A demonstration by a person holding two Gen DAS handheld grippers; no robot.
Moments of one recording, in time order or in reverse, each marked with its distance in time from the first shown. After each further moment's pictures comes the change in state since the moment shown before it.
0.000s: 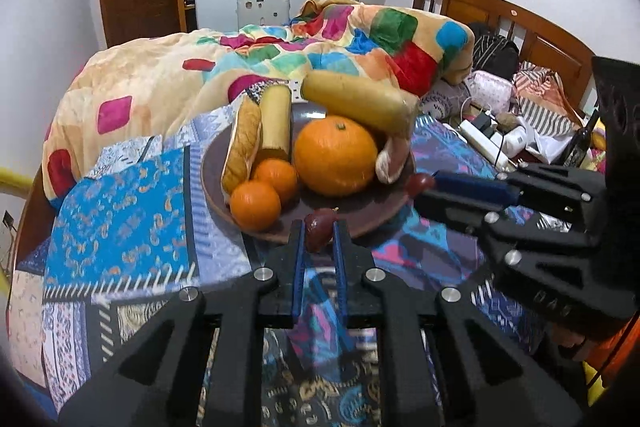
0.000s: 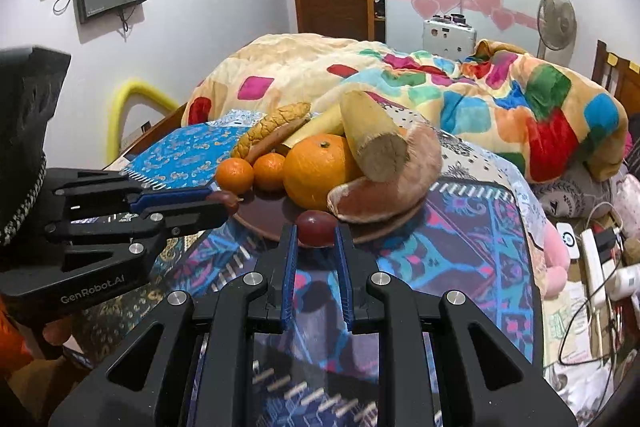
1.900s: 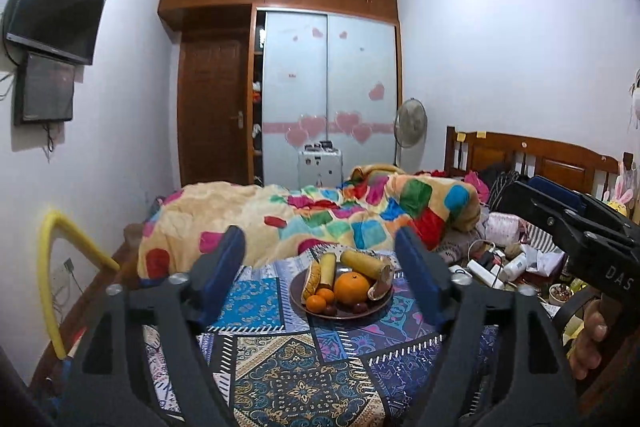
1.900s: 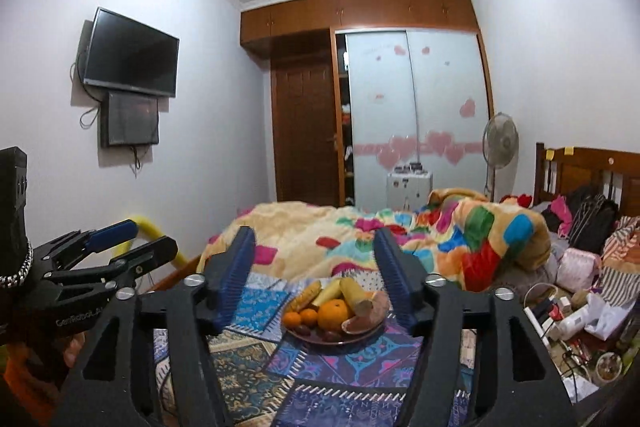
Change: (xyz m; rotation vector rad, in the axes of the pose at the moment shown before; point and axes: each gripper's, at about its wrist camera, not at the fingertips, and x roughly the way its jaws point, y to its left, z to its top) left arm -0.266 -0.046 -0.037 -0.049 -0.590 0.212; right arm -0.228 0.080 0.009 0.028 -0.589 -0.132
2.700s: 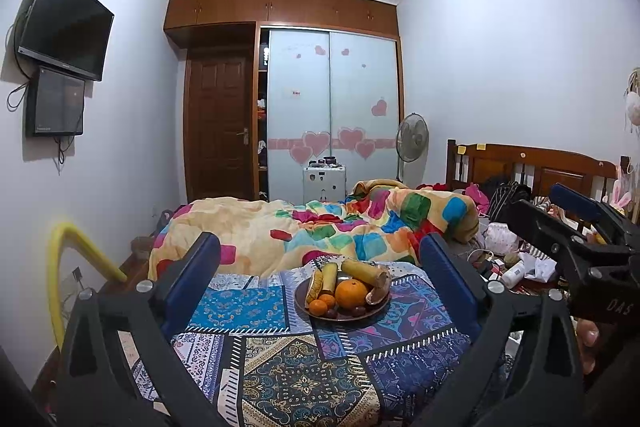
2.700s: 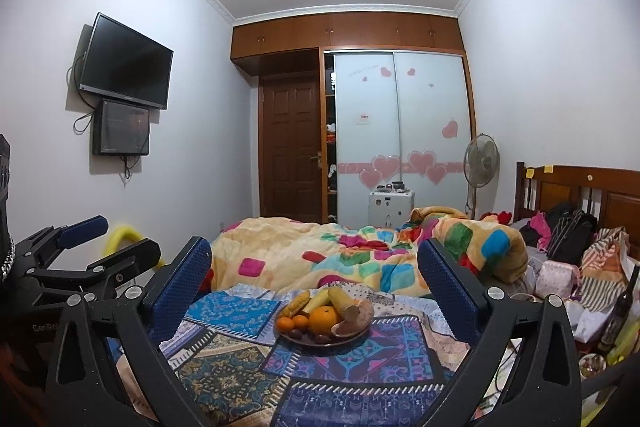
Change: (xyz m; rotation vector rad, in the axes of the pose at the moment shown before) left arm -0.038 -0.003 0.002 0.010 -0.052 0.015; right arm -0.032 0.012 -0.004 -0.028 -0.060 -0.070
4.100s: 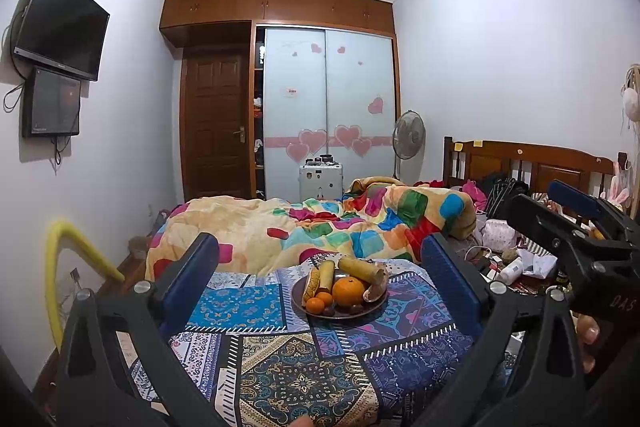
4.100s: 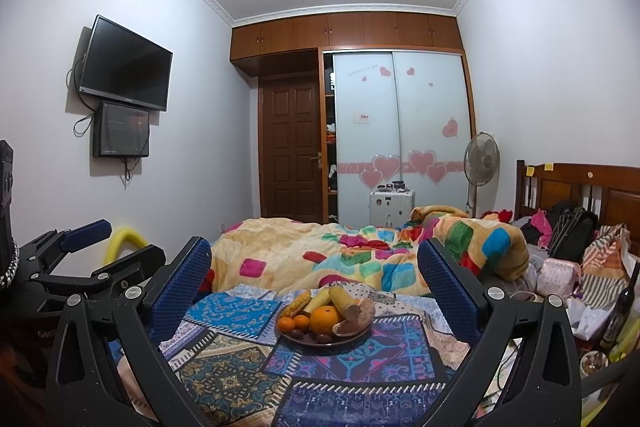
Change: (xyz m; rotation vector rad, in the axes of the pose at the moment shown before) left arm 0.001 -0.005 -0.002 0.005 0.009 -0.013; right arm -0.004 0.003 0.000 0.007 -0.001 0.001
